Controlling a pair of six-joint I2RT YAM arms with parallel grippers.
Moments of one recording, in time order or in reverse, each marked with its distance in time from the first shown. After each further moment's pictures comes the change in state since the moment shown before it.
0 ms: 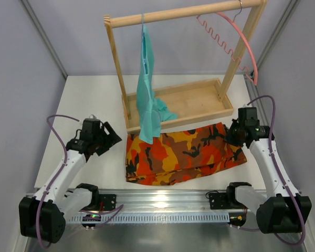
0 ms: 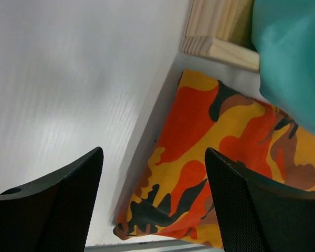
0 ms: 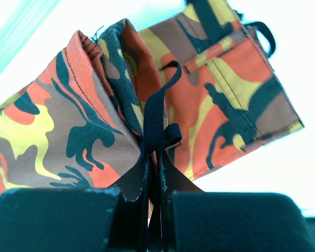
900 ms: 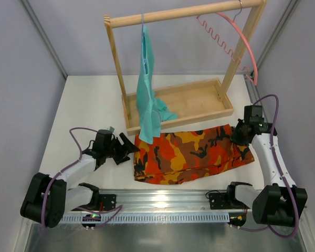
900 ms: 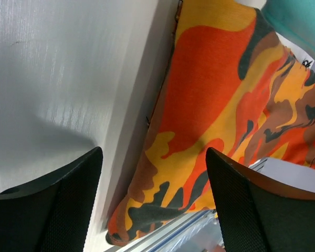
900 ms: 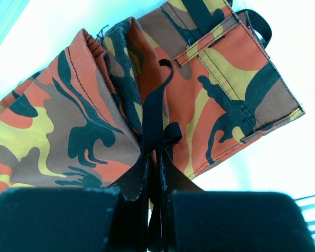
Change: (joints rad) left arm -0.121 0.124 -0.325 0.520 0.332 -0.174; right arm -0.121 0.075 0.030 -0.023 0.027 -0.064
